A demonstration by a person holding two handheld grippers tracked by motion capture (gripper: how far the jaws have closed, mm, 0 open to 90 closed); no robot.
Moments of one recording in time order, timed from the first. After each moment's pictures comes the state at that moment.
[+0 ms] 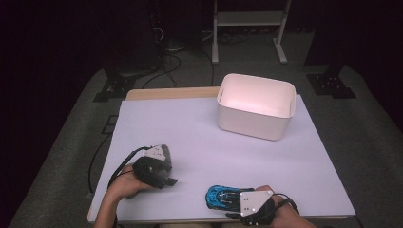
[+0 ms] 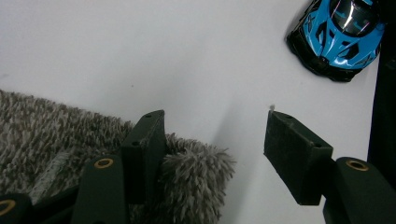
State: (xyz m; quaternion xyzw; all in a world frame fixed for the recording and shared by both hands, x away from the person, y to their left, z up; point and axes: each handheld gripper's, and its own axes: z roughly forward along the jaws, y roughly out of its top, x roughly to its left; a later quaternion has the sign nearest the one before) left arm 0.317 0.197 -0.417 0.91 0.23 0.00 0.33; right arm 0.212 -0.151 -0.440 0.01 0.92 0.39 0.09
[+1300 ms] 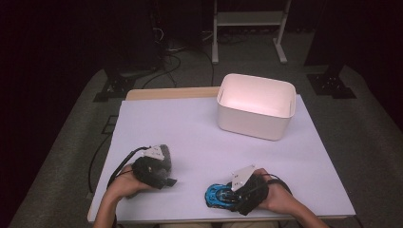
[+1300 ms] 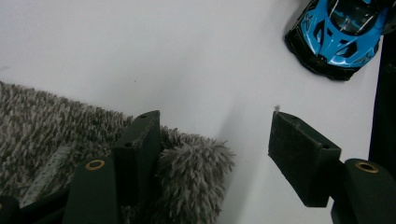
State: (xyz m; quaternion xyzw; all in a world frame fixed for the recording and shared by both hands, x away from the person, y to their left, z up) left arm 0.318 0.200 -0.420 0.91 0.24 -0.01 0.34; right arm 0.269 -0.140 -0.445 0.07 0.94 0.32 0.02
